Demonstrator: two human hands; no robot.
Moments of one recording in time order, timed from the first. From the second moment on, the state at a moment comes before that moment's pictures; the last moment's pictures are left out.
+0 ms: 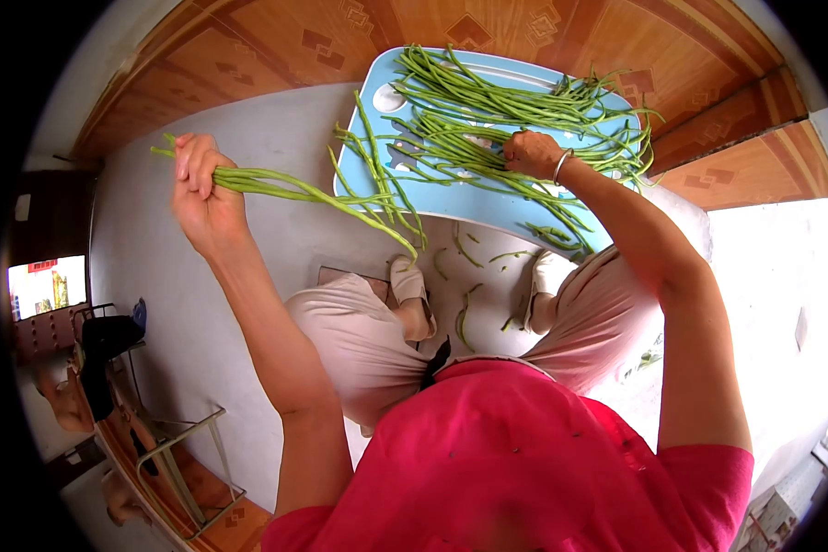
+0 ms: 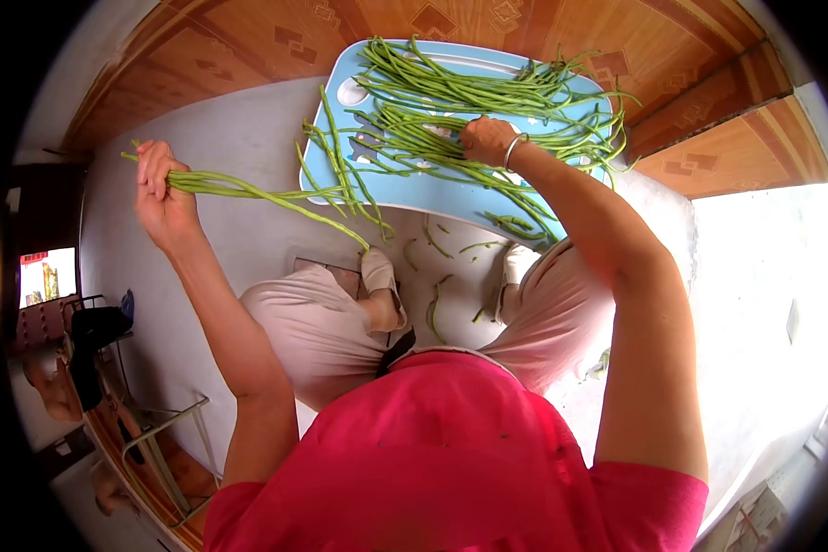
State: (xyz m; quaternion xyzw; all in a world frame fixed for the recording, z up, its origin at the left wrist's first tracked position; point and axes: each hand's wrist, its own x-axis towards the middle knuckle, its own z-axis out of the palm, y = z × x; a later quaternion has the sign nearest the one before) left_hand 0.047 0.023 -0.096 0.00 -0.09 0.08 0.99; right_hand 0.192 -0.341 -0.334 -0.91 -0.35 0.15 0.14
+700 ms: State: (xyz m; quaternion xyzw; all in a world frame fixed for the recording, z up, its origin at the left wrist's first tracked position) left_hand 0.068 -0.020 -0.117 0.25 -0.04 0.06 0.96; right_hand 0.213 -0.388 -0.203 -0.81 -0.27 0.23 0.47
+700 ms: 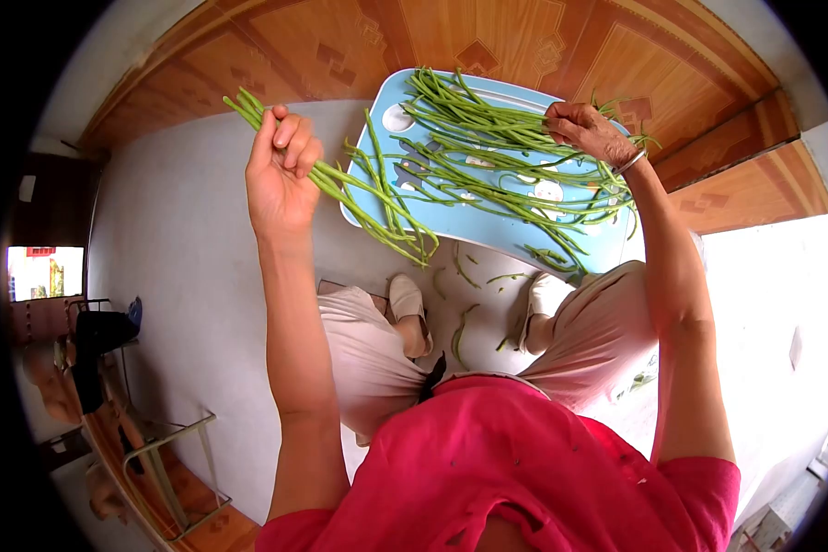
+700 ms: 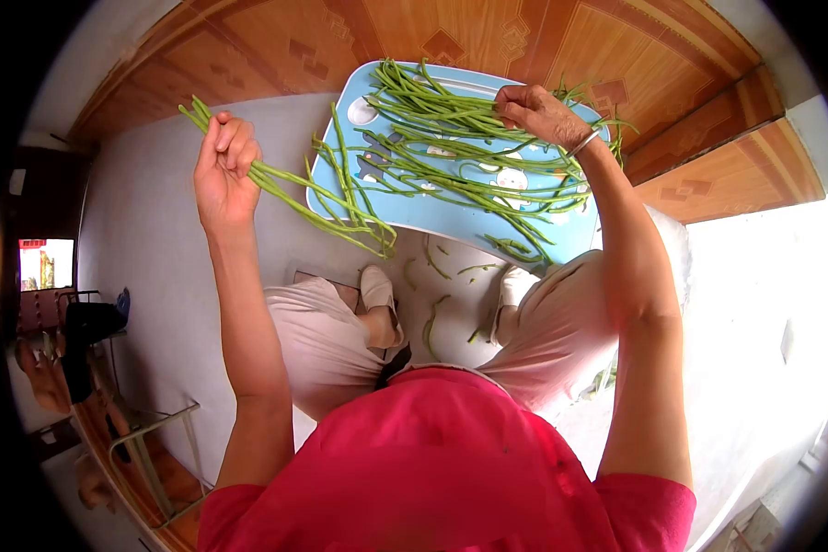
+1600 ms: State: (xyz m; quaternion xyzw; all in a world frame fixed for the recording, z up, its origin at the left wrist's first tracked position) left_hand 0.106 -0.133 -0.147 0.43 0.04 0.05 0.90; right_hand 0.158 -0.358 -0.151 -0.77 -0.35 0.16 0.51
